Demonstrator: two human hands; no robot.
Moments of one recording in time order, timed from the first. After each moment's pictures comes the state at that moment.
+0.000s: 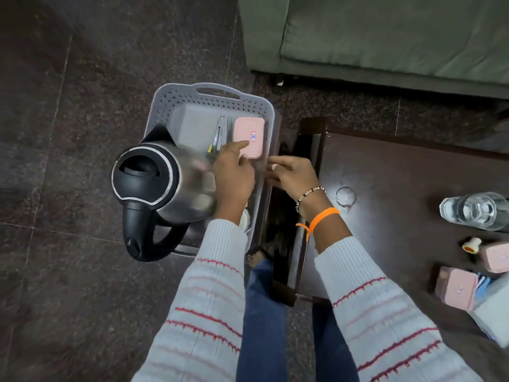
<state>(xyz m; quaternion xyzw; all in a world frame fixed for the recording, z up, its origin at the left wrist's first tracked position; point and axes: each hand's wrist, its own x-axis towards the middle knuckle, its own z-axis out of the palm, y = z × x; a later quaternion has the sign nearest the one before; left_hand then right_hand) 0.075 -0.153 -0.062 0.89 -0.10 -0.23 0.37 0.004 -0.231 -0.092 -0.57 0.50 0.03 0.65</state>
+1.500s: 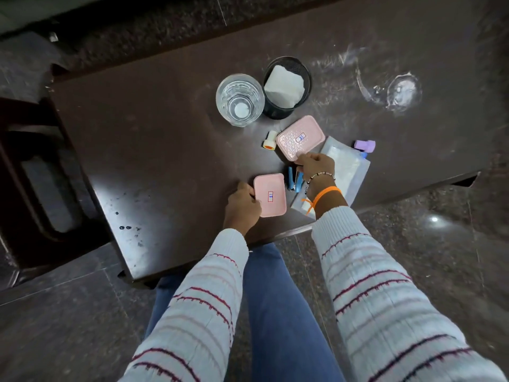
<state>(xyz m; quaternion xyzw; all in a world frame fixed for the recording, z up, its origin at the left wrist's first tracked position) -0.373 -0.333 -0.205 0.81 -0.25 -0.53 0.06 -0.476 -0.446 -0.205 -0.28 0.80 -0.10 0.51</state>
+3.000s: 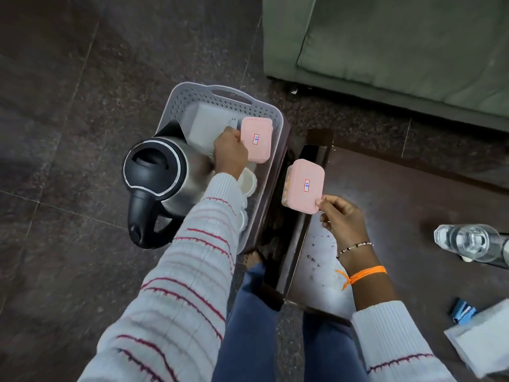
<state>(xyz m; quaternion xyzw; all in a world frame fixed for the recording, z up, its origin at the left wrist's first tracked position) 0.118 -0.173 -0.079 0.92 -0.03 -0.25 0.29 -0.087 -0.256 -0.065 -0.51 0.56 -0.04 0.65</state>
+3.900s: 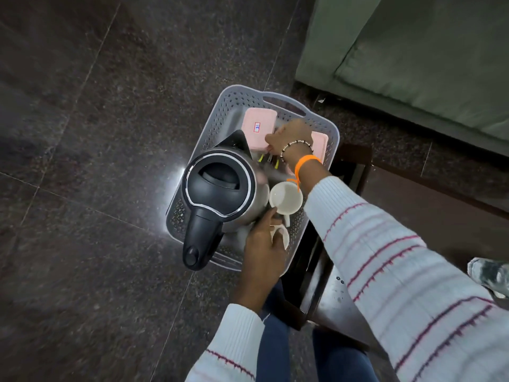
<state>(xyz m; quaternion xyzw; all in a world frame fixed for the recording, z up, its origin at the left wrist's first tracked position) 0.035 -0.067 -0.066 0.83 -0.03 -0.33 0.45 0.166 -0.214 -0.092 -0.77 0.44 0.15 0.44</state>
